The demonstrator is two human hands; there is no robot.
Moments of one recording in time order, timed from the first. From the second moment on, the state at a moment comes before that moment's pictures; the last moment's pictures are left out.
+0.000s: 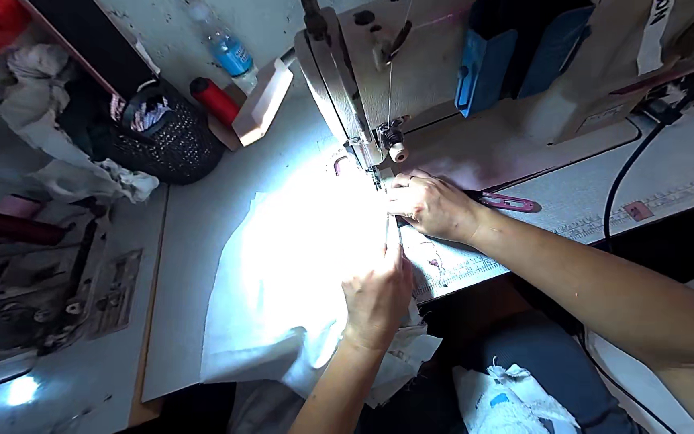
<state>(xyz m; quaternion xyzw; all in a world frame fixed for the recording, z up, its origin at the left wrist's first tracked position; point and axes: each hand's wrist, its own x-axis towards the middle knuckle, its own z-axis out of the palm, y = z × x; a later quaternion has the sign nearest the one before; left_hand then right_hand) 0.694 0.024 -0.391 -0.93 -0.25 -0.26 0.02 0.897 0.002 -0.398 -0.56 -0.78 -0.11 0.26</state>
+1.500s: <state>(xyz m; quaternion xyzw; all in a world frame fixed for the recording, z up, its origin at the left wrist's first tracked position) 0.651 0.008 -0.377 -0.90 -0.36 -0.24 -0.04 0.832 -0.088 -0.415 -0.57 -0.75 -0.02 0.34</state>
